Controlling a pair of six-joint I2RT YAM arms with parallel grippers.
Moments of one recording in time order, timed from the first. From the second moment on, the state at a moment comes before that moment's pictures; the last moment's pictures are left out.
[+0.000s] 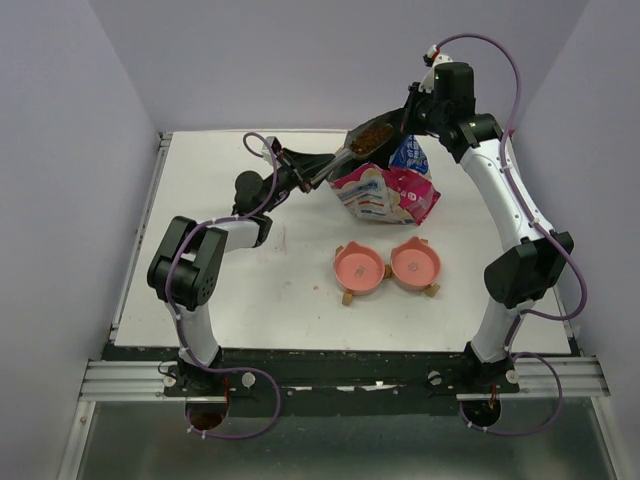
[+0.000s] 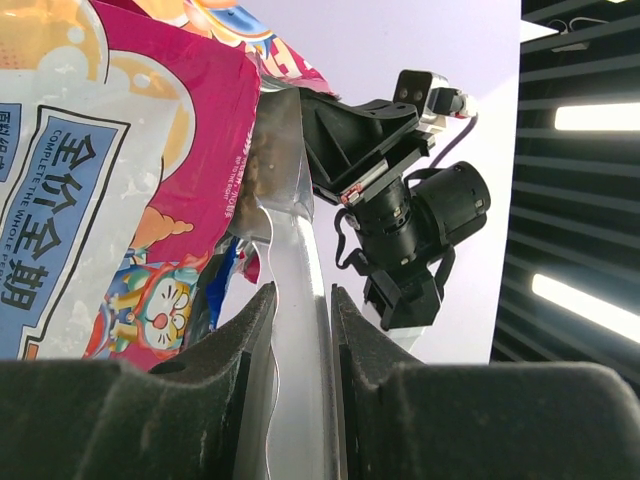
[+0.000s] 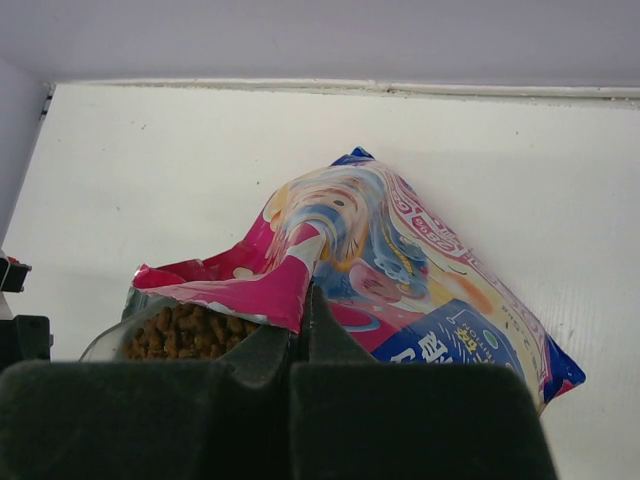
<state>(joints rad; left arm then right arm) -0.35 1.86 0.99 1.24 0.54 -1.93 0.29 1.84 2.01 -0.59 -0.07 0.29</state>
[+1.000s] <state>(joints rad) -0.32 1.54 0.76 1.11 0.62 -1.95 0.29 1.87 2.06 -0.63 -0.05 0.28</state>
